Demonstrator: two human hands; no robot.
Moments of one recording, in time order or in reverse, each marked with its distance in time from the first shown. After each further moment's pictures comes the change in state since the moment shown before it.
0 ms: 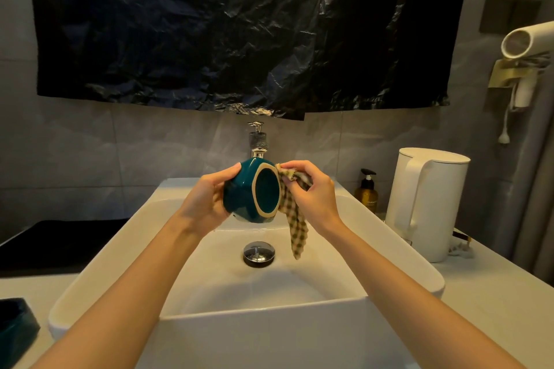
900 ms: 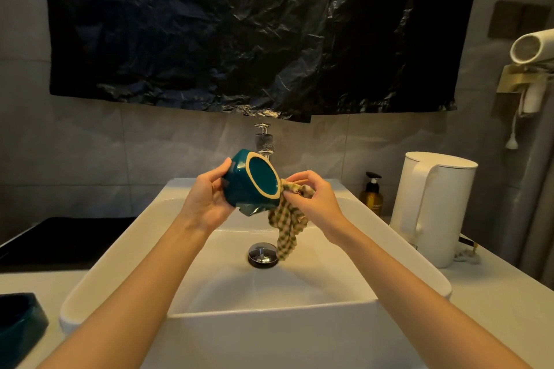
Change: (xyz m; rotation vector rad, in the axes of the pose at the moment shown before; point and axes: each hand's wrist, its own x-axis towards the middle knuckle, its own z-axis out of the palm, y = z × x) left_hand 0.011 0.002 -0.011 -0.315 0.047 -0.022; right_hand -0.003 -0.006 0.000 0.068 -0.135 0.298
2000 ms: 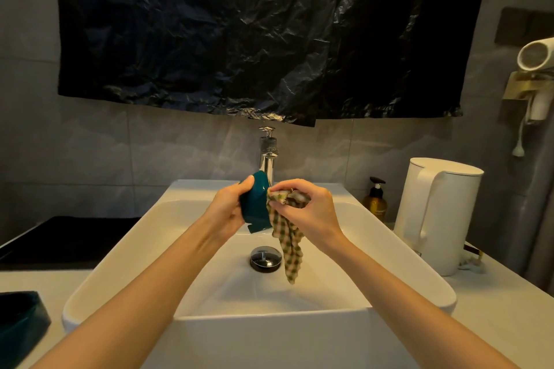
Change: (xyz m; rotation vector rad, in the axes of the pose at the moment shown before) left_hand 0.010 -0.021 -0.001 0.371 0.042 -0.018; right_hand -0.012 -0.001 0.013 -0.087 -0.006 -0.382
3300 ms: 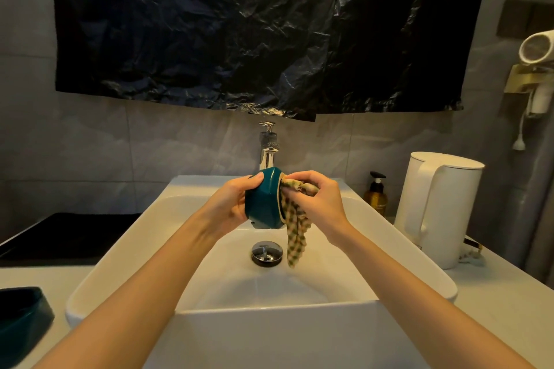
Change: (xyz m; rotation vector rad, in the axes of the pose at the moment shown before) left_hand -0.004 0.004 -0.001 0.108 -0.163 -0.017; right_hand 0.006 0.001 -0.005 0.102 0.082 0.274
